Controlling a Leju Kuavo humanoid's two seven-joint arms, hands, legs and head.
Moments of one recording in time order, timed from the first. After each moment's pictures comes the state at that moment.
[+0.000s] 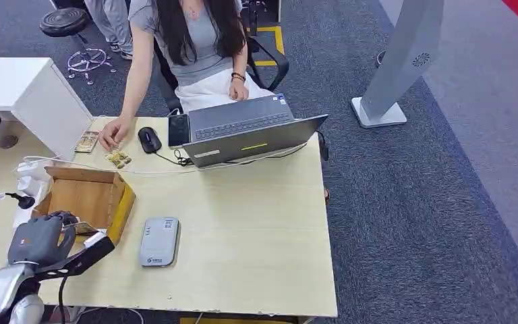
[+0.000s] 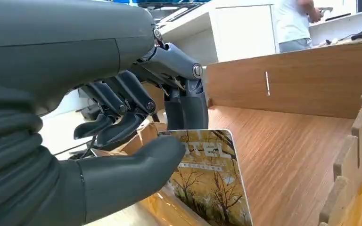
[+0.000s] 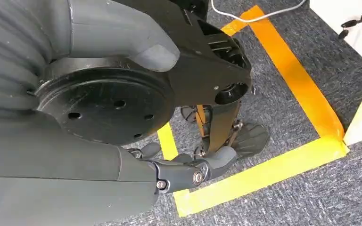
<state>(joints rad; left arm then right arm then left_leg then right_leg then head) 0.03 0.27 0.08 -1.50 -1.23 0.05 -0.06 -0.03 0.13 -0.27 -0.19 -0.16 -0.01 -0.24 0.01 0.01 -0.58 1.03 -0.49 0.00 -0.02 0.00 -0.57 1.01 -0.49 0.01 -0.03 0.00</state>
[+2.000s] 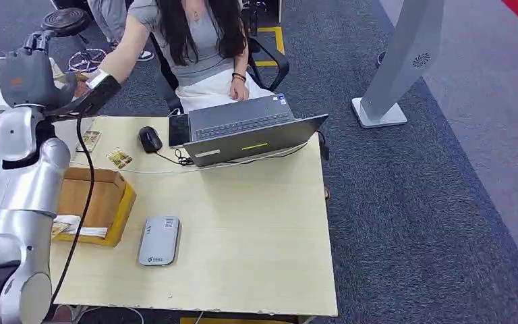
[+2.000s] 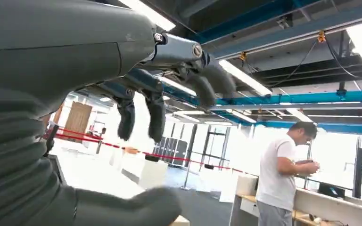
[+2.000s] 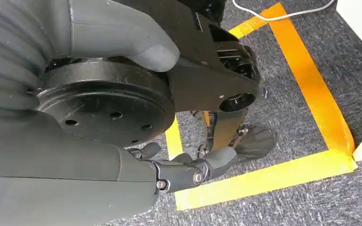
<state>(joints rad) -0.88 0.15 -0.05 -0.93 -1.41 0.38 0.04 -0.05 0.13 -0.27 -0.19 -0.04 0.00 -0.19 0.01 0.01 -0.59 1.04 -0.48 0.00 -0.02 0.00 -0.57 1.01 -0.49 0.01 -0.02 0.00</state>
